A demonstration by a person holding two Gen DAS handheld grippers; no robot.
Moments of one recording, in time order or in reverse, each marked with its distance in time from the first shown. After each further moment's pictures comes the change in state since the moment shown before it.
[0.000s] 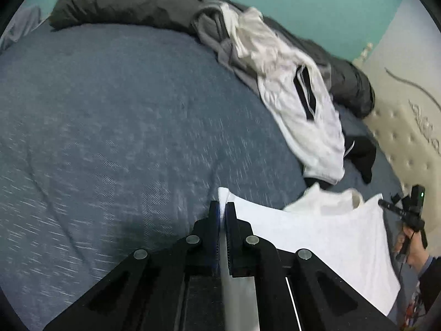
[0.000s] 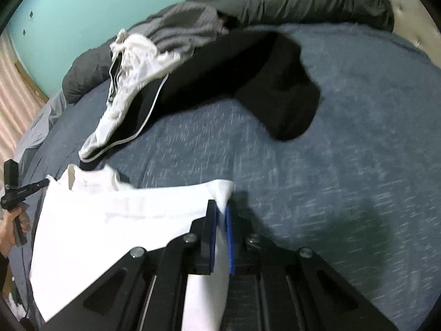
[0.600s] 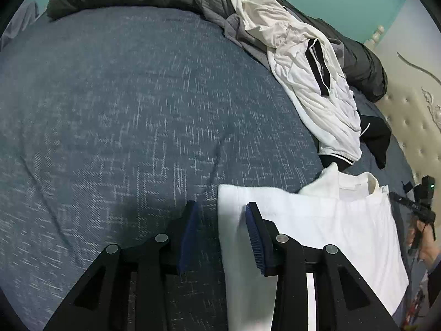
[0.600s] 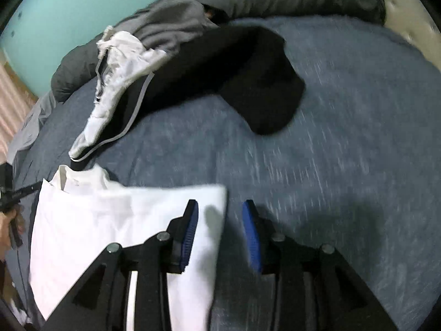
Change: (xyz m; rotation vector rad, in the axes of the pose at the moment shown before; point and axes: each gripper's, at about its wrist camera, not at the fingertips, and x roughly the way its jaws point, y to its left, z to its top) left arm 0.033 0.001 -0.013 -0.003 0.110 0.040; right arm 0.001 -0.014 -0.009 0.055 0.085 -0.024
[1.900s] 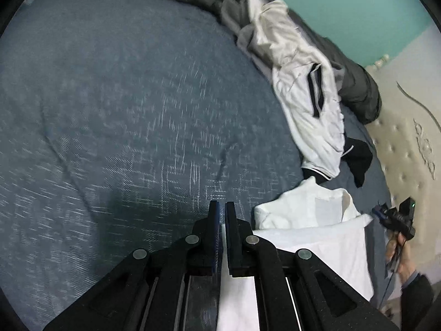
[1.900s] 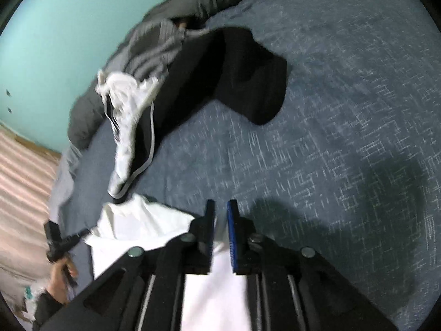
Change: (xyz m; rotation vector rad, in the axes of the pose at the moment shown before) left arm -0.055 0.012 -0.004 -0.106 0.012 -0.078; right arm -0.020 -0.017 0.010 0.309 0.000 0.222
